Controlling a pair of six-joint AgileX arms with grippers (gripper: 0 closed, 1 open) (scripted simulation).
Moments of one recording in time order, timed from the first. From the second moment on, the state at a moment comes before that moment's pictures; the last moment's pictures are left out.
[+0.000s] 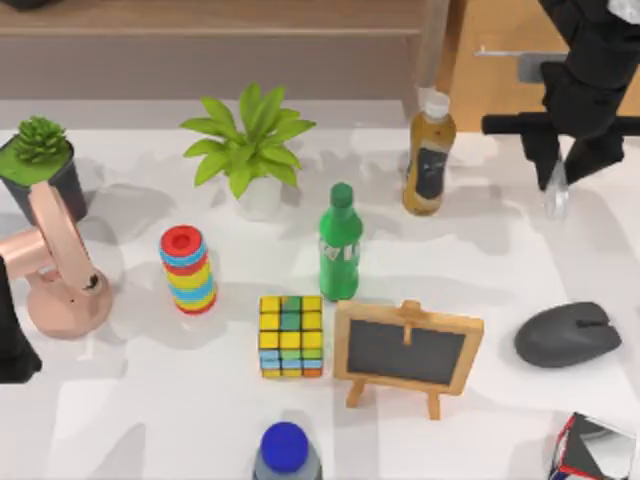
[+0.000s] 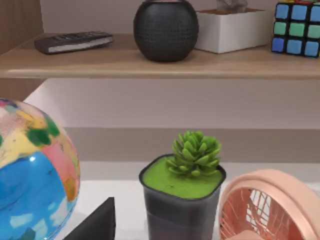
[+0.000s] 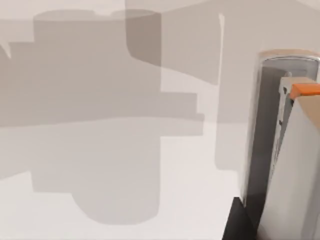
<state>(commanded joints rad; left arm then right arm) 0.00 0.00 0.00 0.00 0.00 0.00 0.20 2.35 2.03 -1.24 -0.01 0.22</state>
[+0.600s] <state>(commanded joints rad) 0.00 0.00 0.00 0.00 0.00 0.00 0.19 2.35 2.03 -1.24 0.00 0.22</state>
